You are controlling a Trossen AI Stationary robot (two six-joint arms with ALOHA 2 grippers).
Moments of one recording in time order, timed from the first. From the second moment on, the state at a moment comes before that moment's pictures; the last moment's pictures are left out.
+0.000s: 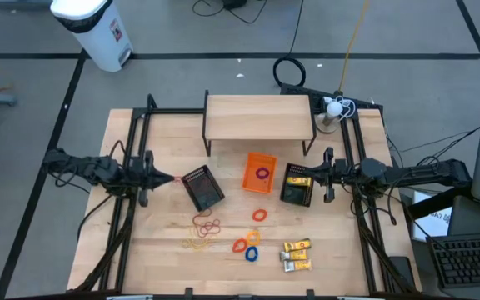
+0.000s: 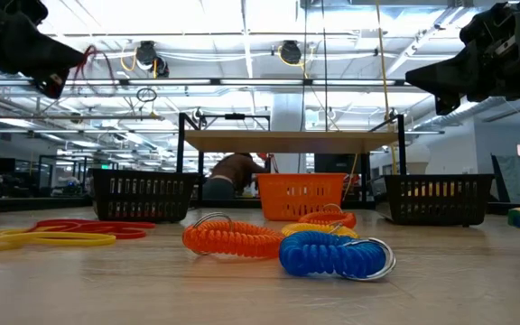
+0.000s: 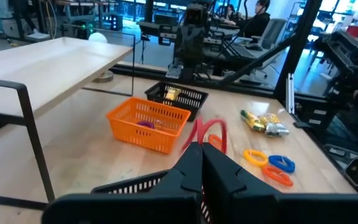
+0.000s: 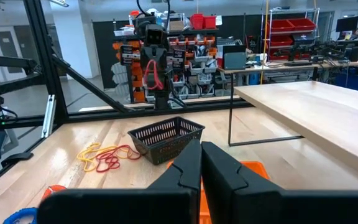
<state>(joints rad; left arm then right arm) -0.31 0.04 0.23 -0.32 -0.32 -0.19 0.04 0.30 0.02 0.34 0.13 0.06</state>
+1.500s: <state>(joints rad) -0.04 1.35 0.78 -0.50 -0.12 -0.08 0.04 0.30 0.02 0.33 0.13 0.05</state>
